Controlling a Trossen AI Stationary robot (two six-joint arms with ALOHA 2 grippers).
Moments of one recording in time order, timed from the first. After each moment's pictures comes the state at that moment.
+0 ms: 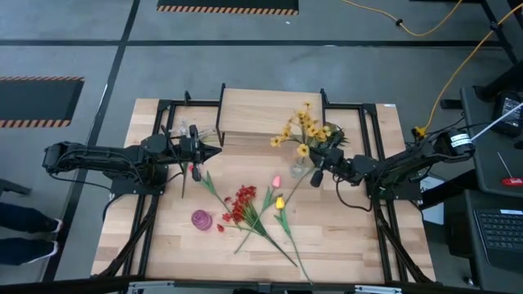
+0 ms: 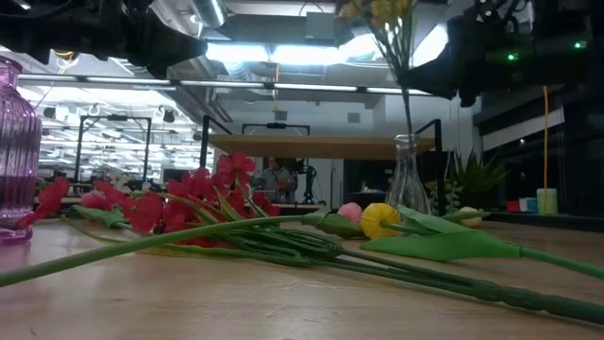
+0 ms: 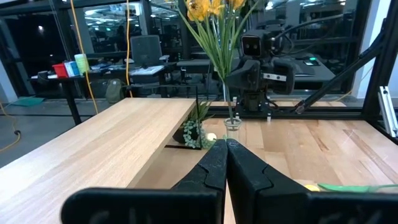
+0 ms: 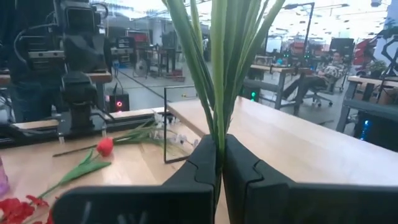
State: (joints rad) left arm 0.11 0.62 0.27 0.35 -0.09 0.04; right arm 0.15 1.22 0.21 1.13 0.66 -0.08
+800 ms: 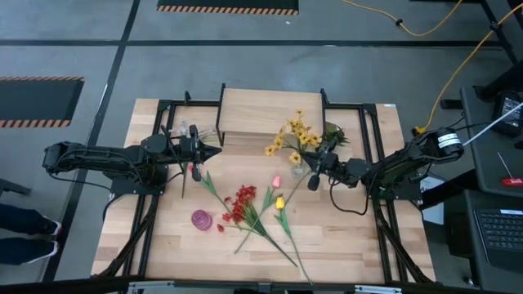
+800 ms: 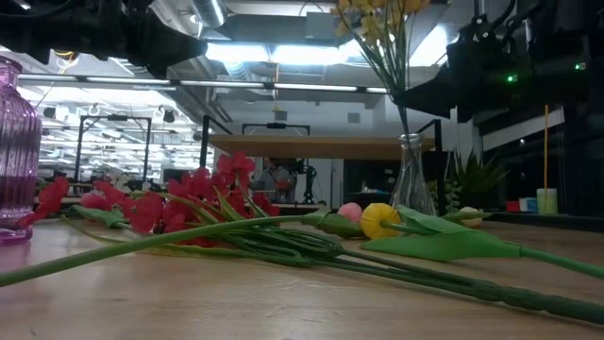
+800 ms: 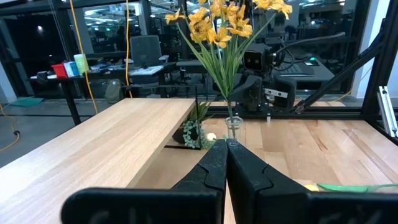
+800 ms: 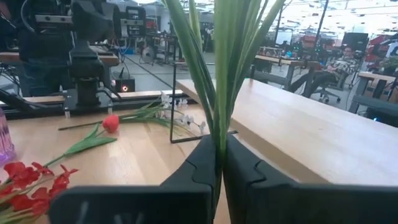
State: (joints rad) left arm 0.11 0.62 0.27 0.35 -0.09 0.04; right arm 0.15 1.38 0.19 1.24 0.63 -0.09
